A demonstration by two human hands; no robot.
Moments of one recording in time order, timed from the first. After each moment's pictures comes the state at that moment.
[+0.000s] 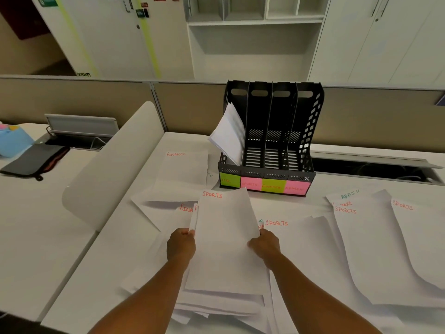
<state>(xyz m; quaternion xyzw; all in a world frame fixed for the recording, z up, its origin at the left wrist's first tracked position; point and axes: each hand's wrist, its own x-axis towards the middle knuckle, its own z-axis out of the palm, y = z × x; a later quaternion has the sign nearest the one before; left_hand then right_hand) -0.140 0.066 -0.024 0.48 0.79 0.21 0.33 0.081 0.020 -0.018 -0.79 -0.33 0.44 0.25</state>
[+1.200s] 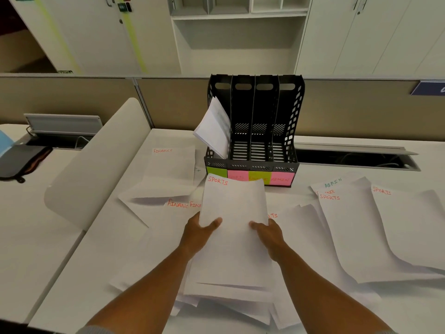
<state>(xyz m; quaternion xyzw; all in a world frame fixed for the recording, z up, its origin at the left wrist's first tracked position) -0.089 0.052 -0.002 0.57 0.59 0.26 0.51 0.120 -0.001 -0.011 -0.74 -0.19 0.50 0.40</state>
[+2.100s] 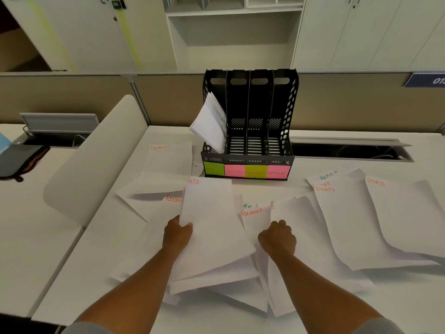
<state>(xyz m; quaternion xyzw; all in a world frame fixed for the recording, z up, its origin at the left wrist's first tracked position) -0.125 0.045 -0.006 0.51 0.71 0.23 0.42 0.125 -0.034 -0.015 -0.89 -0.40 0.21 0.10</state>
